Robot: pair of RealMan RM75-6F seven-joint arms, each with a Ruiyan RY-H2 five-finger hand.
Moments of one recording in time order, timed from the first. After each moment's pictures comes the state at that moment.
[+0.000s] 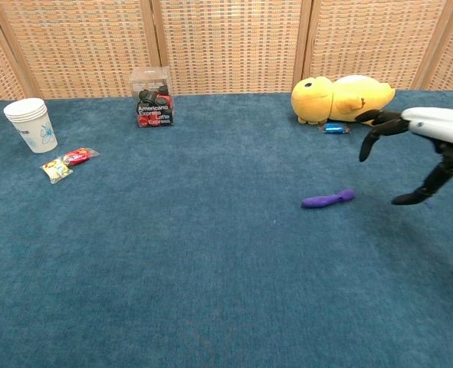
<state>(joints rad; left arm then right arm) -0.08 -1.09 -0.05 -1.82 1.45 1.48 0.22 0.56 -1.40 0.17 -1.40 -1.45 0.93 0.08</state>
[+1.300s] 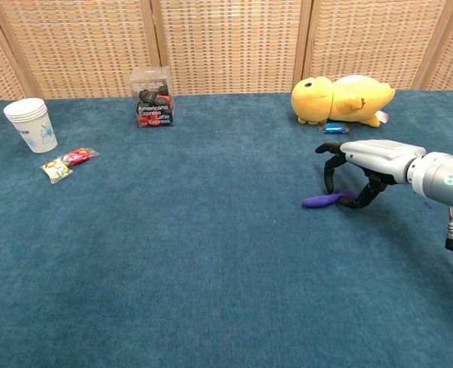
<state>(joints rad) -0.13 -1.14 -0.08 -1.78 1.33 1.41 0.30 0.74 -1.71 0.17 -0.95 -1.37 0.78 0.09</state>
